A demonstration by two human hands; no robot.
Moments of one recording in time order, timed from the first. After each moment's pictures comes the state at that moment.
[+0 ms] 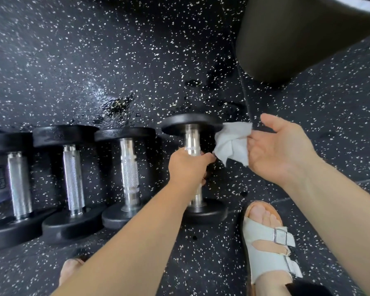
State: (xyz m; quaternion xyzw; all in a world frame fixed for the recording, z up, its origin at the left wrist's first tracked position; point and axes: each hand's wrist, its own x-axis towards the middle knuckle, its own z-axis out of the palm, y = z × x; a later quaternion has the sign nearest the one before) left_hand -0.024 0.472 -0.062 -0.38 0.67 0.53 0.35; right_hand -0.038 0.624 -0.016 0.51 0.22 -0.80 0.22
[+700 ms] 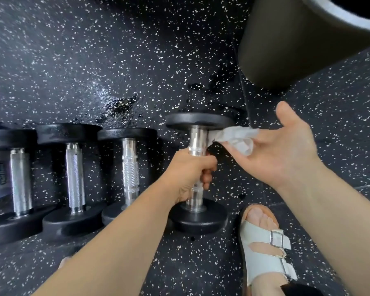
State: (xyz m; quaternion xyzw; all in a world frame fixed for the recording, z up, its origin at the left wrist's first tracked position) left_hand -0.031 0.457 -0.042 -0.31 0.52 0.66 0.45; right_hand -0.046 0.609 0.004 0.48 0.03 -0.86 0.17
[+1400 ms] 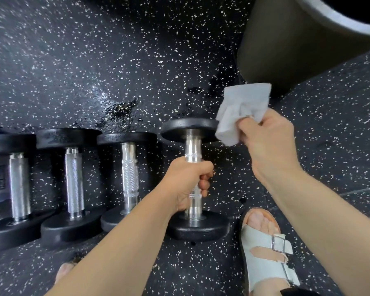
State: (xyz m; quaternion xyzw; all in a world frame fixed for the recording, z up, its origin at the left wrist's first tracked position) left_hand -0.027 0.455 -0.042 -0.35 0.52 0.63 0.45; right_hand -0.050 0.592 -0.009 0.33 0.68 -0.65 0.03
